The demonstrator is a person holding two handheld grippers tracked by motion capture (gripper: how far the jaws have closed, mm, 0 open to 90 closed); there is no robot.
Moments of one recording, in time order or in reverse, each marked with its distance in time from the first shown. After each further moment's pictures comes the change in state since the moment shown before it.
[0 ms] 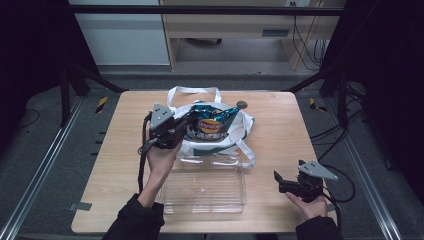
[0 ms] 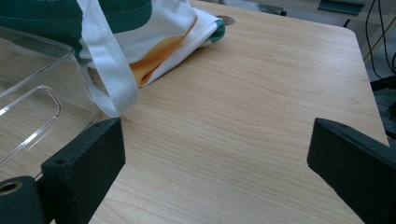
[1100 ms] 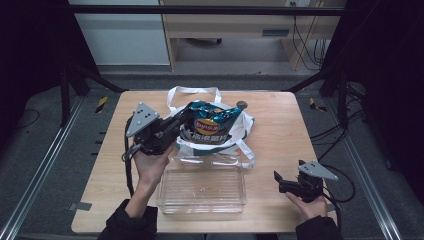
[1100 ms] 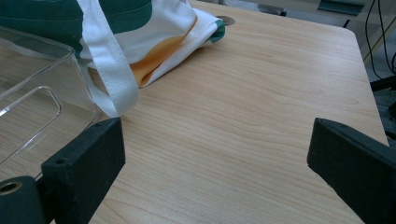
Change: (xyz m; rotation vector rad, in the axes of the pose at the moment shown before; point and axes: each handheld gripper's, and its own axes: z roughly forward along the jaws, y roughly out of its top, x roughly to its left) left arm -0.016 0.026 -0.052 -0.111 -0.081 0.007; right arm 0.000 0.000 -0.001 0.000 0.000 0.003
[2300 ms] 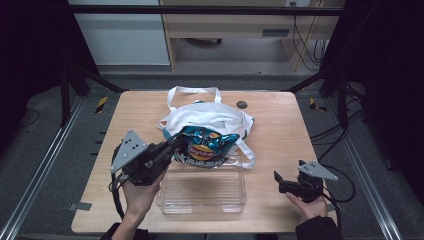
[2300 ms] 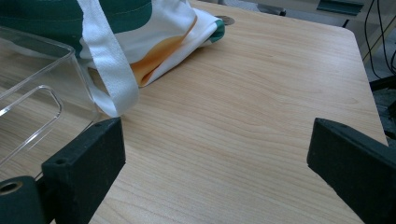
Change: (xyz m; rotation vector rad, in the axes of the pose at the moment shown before) left arm -0.018 -0.028 -0.049 0.009 -0.041 0.013; right arm 0.000 0.000 0.000 0.001 -0.003 -0.003
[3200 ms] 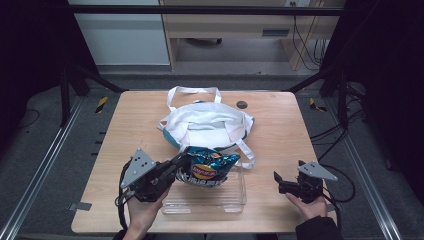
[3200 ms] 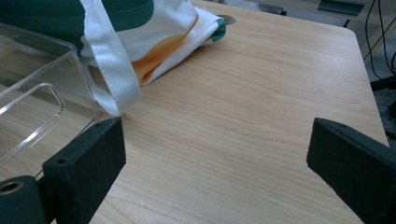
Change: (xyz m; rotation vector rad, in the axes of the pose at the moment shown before) left arm -0.009 -0.040 -0.002 0.102 -0.009 -0.021; right arm 0.001 0.000 -0.001 0.006 0.001 -0.004
